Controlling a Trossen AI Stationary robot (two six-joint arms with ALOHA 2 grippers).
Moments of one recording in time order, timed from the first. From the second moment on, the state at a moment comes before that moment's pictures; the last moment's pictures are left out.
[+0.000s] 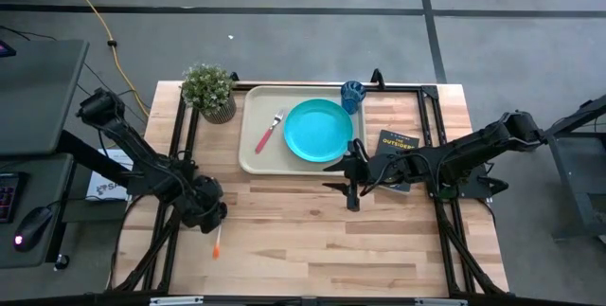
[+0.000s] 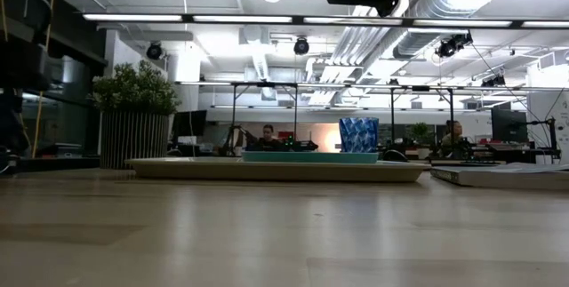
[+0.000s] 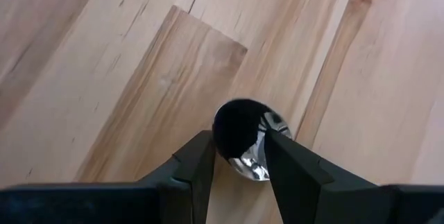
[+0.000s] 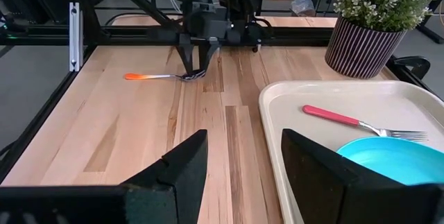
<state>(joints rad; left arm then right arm) -0.70 1.02 0.27 -0.44 -0.33 -1.26 0.26 1.30 0.84 0.08 0.28 0.08</state>
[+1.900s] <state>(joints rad) -0.30 0.91 0.70 -0.44 -0.48 -0.65 0.26 1.30 0.84 0.07 0.28 0.08</state>
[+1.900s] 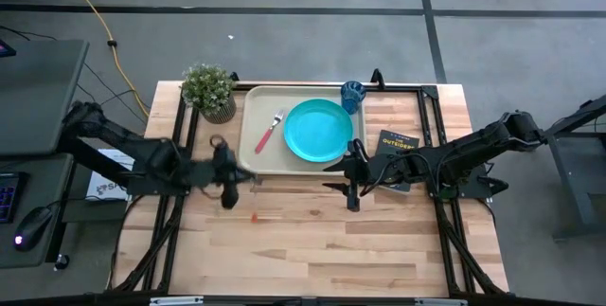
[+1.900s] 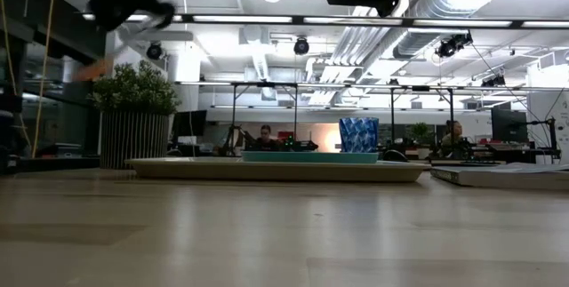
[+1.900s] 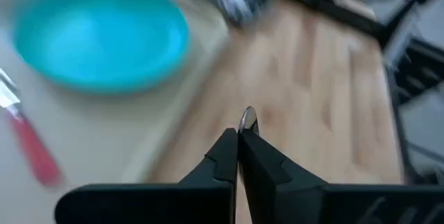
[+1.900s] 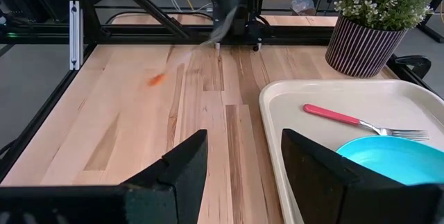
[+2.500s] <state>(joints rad) 0.15 1.12 0.83 -0.48 -0.85 -0.16 0.26 1.30 0.84 0.05 0.28 0.08</state>
